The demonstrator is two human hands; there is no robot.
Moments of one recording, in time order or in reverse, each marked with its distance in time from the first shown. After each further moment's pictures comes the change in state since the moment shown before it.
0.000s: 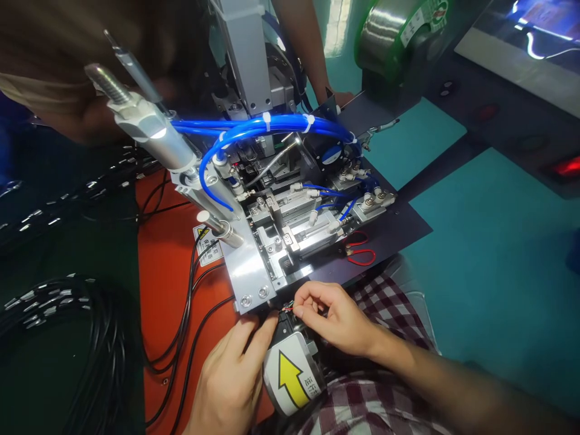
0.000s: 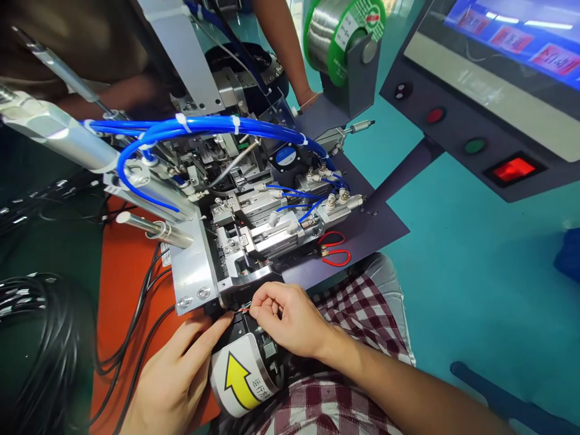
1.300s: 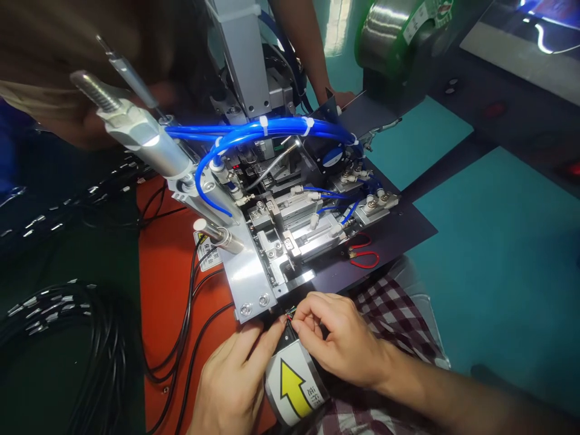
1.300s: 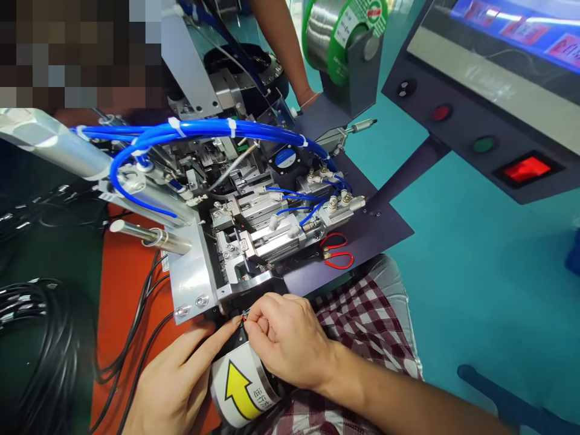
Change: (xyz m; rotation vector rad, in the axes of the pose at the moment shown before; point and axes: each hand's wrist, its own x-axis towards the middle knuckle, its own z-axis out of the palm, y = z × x) left_hand 0.001 -0.001 -0.002 -0.008 -0.061 -0.019; right_hand -0.007 -0.013 0.006 -0.295 0.090 -0.164
